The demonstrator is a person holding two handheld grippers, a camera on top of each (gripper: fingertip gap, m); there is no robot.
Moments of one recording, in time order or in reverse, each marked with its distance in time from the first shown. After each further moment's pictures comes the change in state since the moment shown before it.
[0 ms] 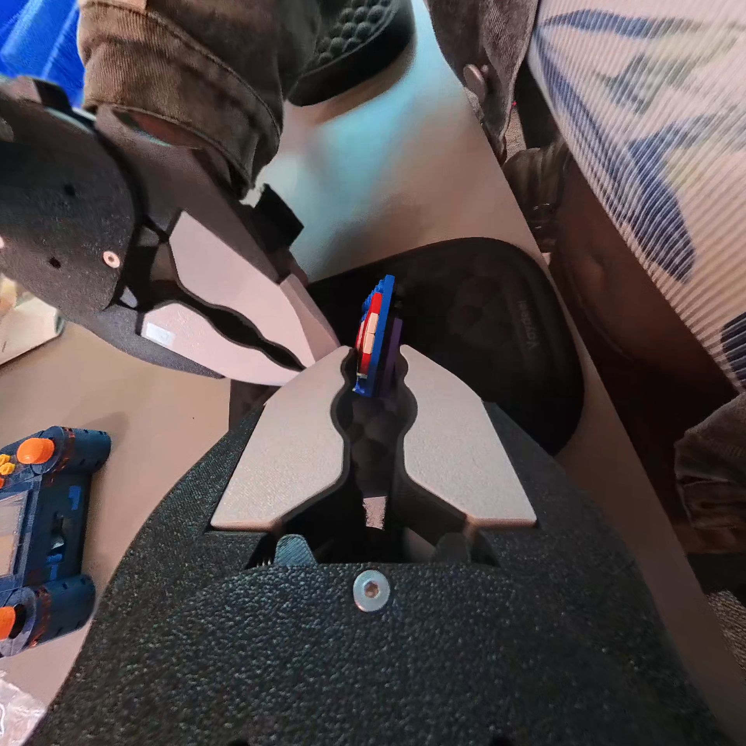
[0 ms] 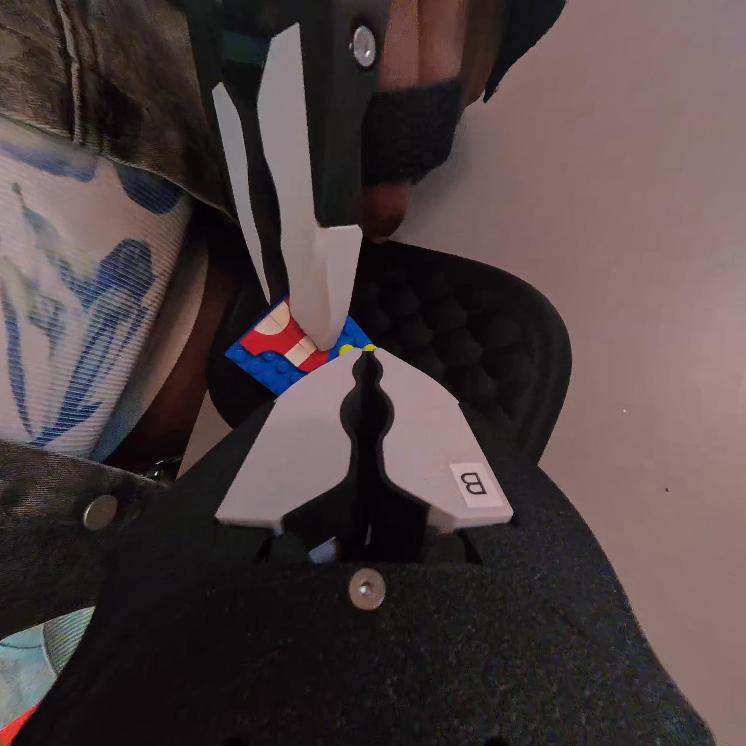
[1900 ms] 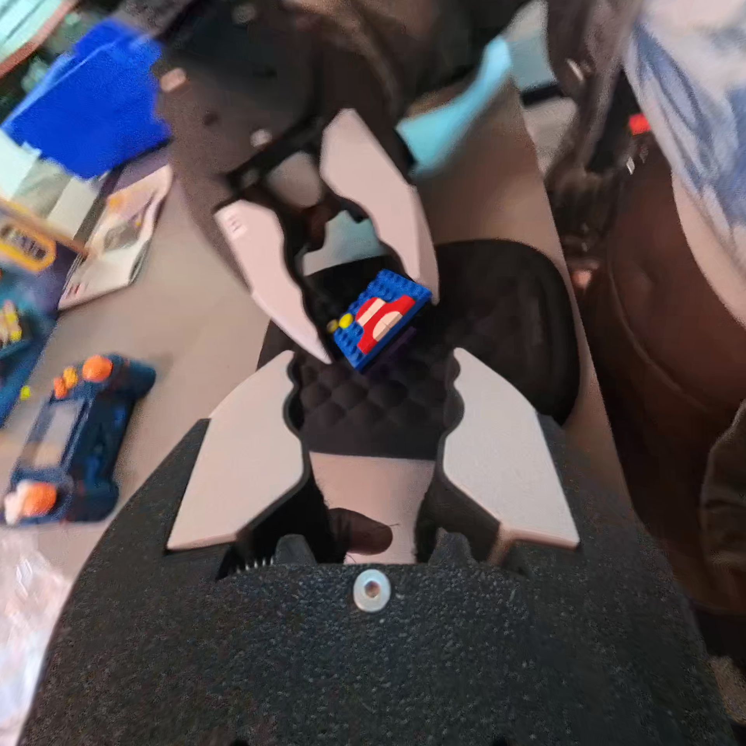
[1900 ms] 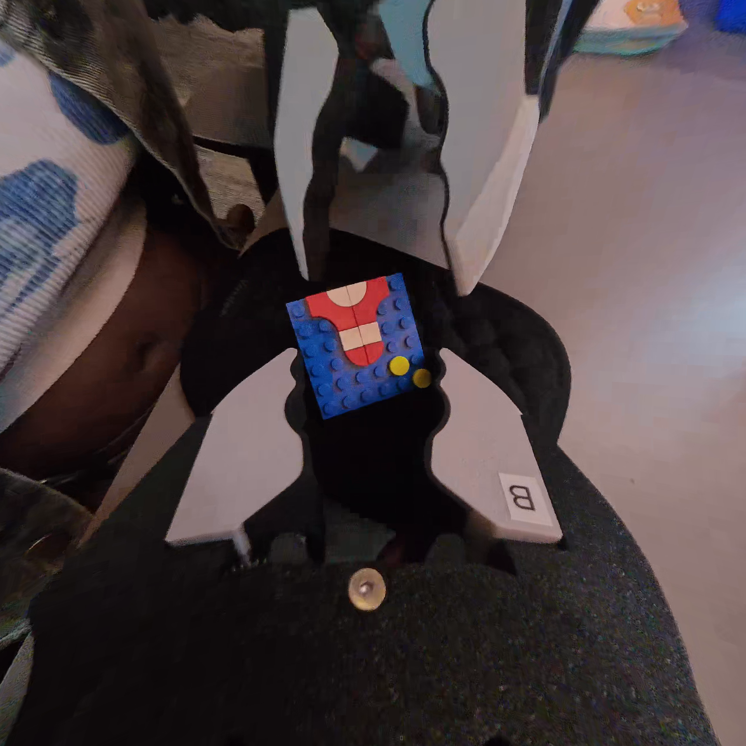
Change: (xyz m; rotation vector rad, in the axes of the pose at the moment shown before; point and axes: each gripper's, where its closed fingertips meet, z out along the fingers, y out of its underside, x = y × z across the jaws) left arm -0.006 0.004 -0.024 0.031 -0.183 -0.109; right arm -0.013 -0.001 0.004 0.094 0.257 -0.251
